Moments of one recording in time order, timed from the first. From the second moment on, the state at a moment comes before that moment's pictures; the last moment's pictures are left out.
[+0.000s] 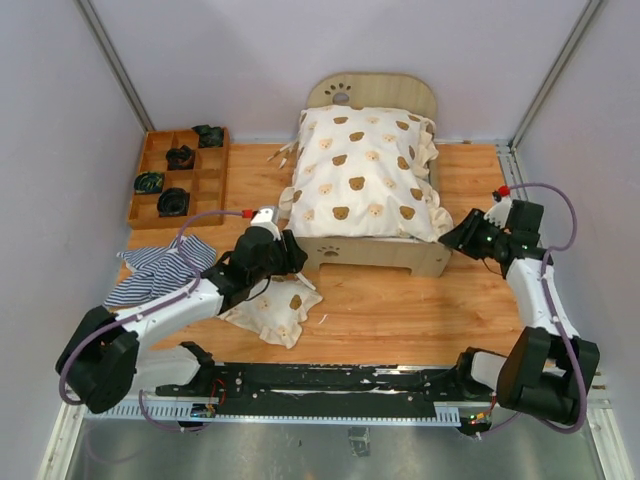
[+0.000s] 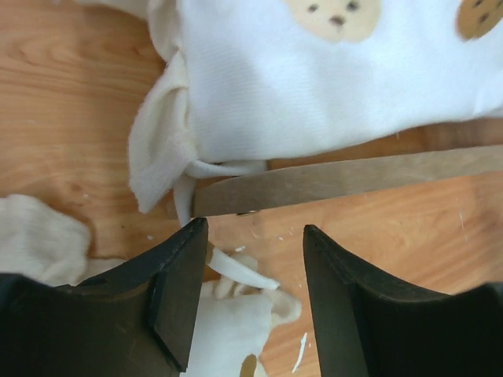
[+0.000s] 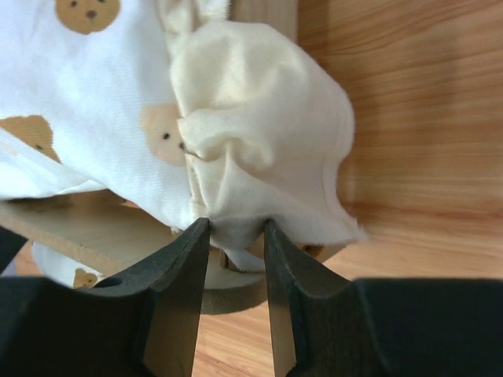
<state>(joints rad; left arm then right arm) -0.66 1.21 0.56 0.13 -0.13 -0.59 -0.28 1.18 0.77 -0.38 -0.60 0.29</state>
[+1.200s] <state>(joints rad) -0.65 1.06 0.70 0.05 -0.09 -0.68 0.00 1.10 1.05 -0.44 -0.13 0.28</state>
